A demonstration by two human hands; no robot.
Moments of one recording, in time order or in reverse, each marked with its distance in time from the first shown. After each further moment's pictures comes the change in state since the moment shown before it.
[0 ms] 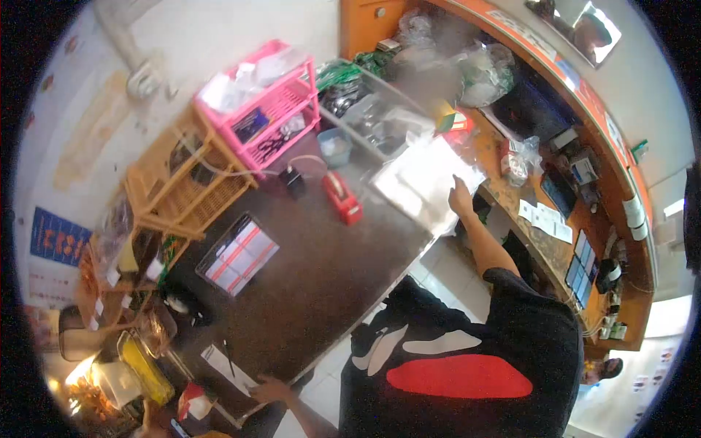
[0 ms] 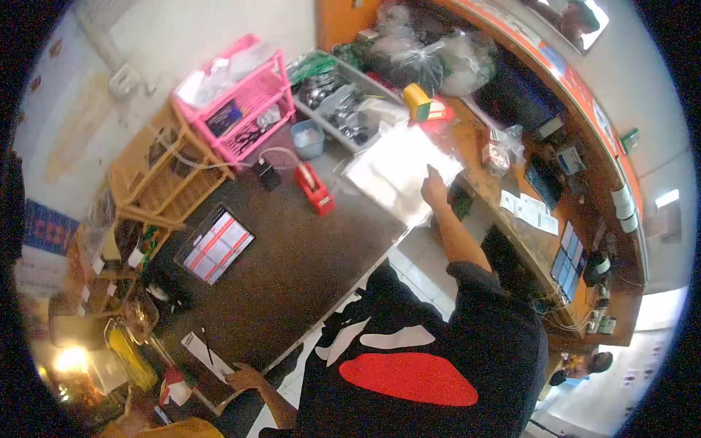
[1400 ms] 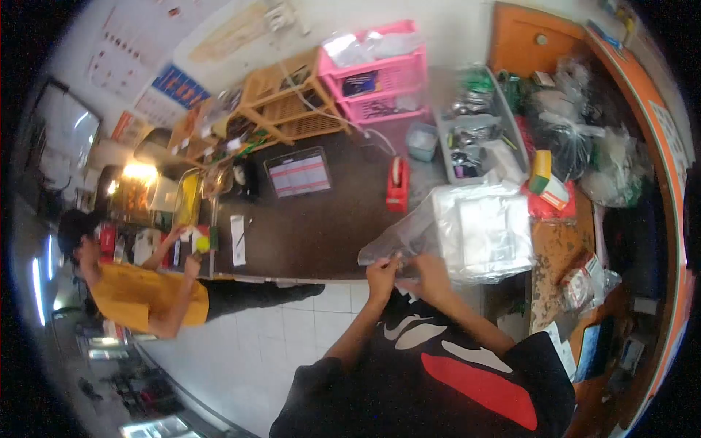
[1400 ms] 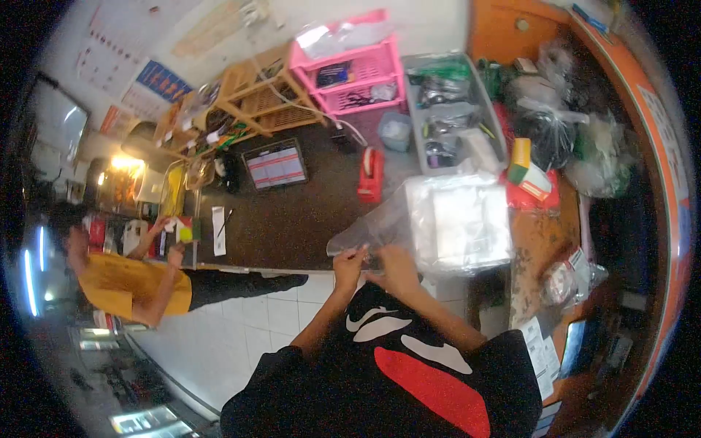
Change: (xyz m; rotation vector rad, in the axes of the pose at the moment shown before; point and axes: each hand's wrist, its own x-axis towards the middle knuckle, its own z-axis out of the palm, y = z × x) left_hand -0.306 0.368 -0.221 -1.089 -0.923 0.009; right_hand -0.015 -0.131 -0.132 0.732 -0.774 -0.689
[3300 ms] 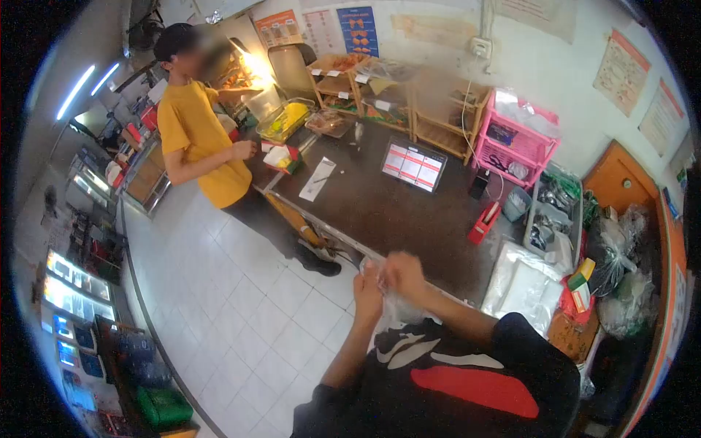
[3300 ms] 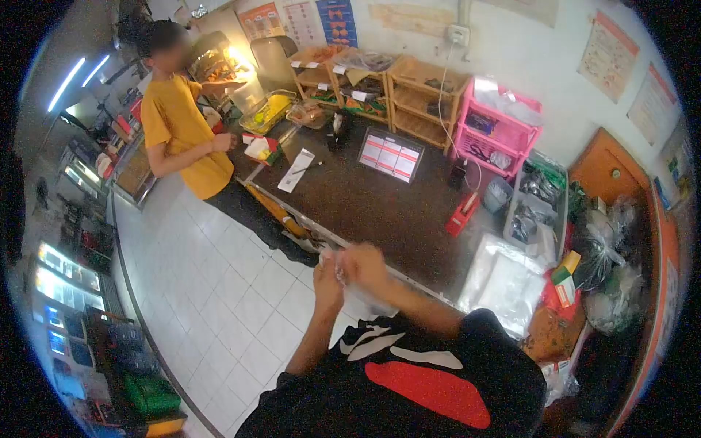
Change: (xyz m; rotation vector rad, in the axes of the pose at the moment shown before) left_hand -0.159 0.039 -0.157 -0.953 0.641 0.261; right_hand 0.031 -0.184 0.110 0.338 -0.268 -0.791
